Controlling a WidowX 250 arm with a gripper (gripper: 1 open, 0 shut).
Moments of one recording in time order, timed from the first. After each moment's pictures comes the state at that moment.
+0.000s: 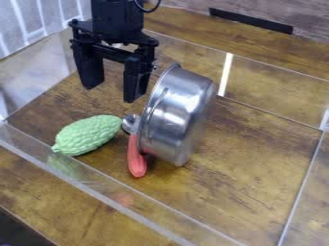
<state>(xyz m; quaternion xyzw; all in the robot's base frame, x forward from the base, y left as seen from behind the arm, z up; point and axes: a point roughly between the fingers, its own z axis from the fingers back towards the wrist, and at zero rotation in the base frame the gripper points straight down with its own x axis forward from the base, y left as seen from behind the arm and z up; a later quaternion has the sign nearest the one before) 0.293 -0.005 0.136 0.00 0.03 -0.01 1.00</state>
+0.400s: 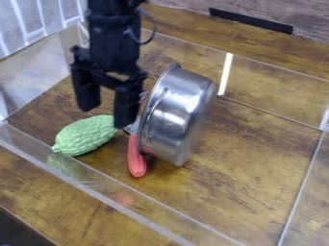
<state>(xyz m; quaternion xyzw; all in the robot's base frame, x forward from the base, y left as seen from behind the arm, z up) 0.282 0.010 0.101 0.01 0.05 -0.07 1.00</state>
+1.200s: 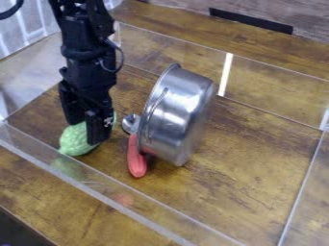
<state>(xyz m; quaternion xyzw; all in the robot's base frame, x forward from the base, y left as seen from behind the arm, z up) 0.291 0.045 0.058 0.01 0.01 -0.17 0.99</state>
